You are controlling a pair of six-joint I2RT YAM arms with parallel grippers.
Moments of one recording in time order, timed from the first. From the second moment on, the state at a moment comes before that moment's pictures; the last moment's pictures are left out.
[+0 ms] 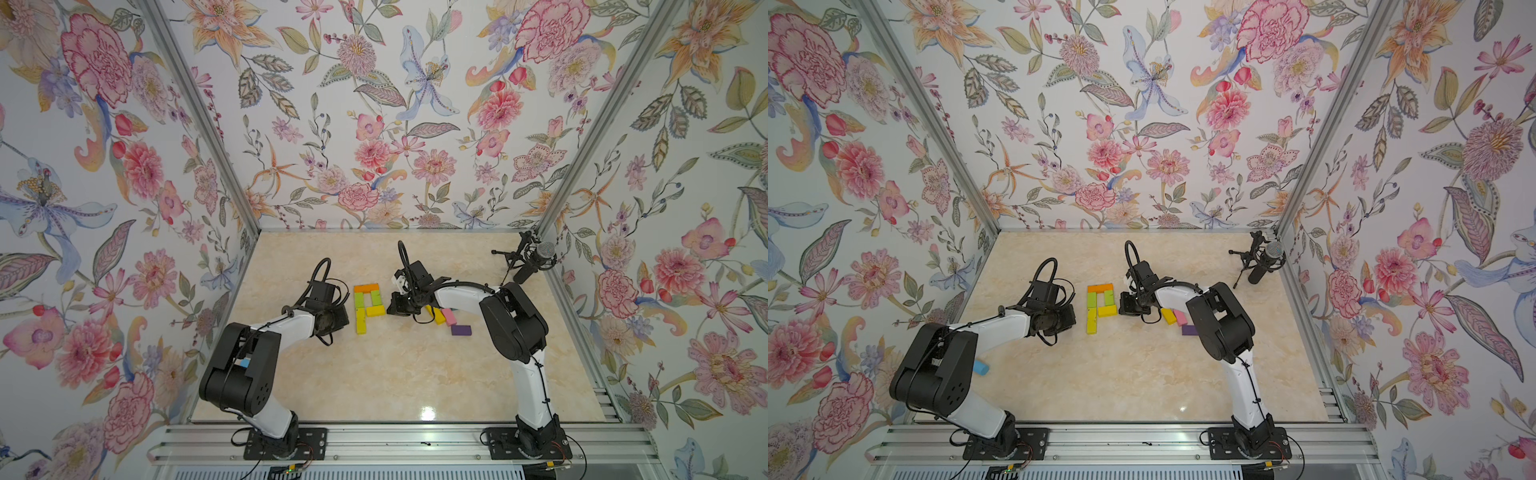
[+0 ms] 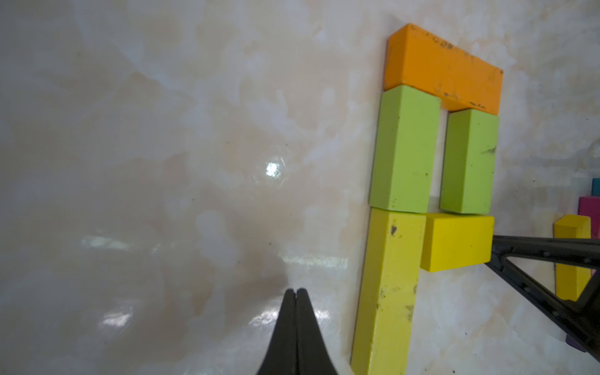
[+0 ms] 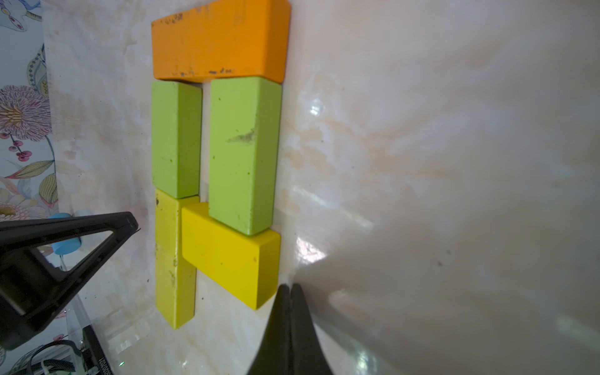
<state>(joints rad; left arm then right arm) -0.27 1.60 0.76 -0.20 0.13 -0.60 0.65 2.16 1.44 -0.30 -0.41 0.53</state>
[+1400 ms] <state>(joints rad) -0.27 1.61 0.76 -0.19 0.13 -0.60 0.66 2.18 1.47 -0.27 -0.43 0.53</state>
